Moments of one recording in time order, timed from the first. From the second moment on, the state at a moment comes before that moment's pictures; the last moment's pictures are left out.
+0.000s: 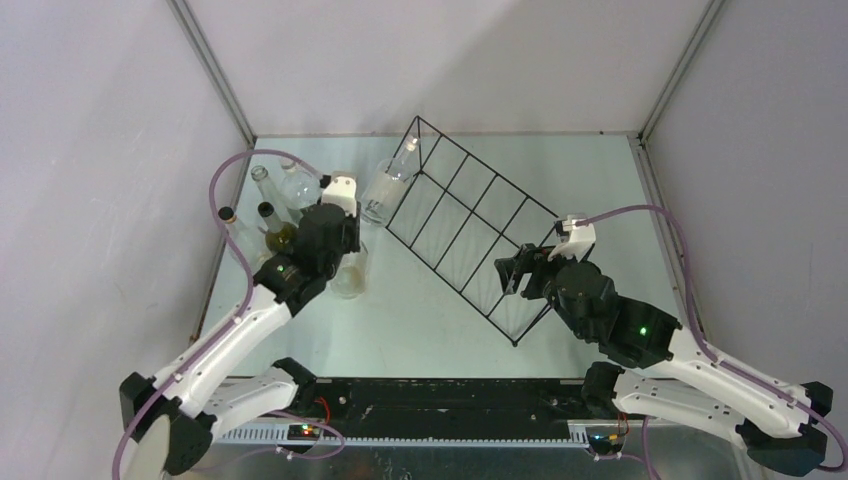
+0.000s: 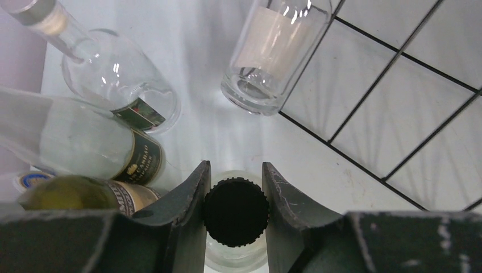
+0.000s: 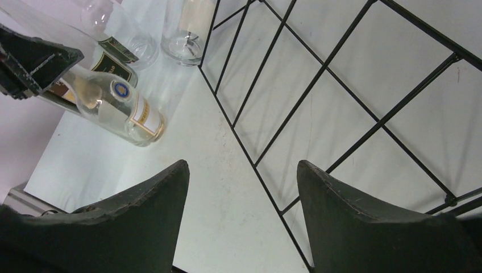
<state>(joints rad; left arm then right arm) -0.59 0.95 0.85 -0.32 -0.46 -0.12 1.05 0.70 0.80 -0.44 0.60 0.61</state>
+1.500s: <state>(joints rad) -0.22 1.30 1.04 -0.16 -0.32 -0.08 0.98 0.75 0.75 -0.42 0.47 0.64</state>
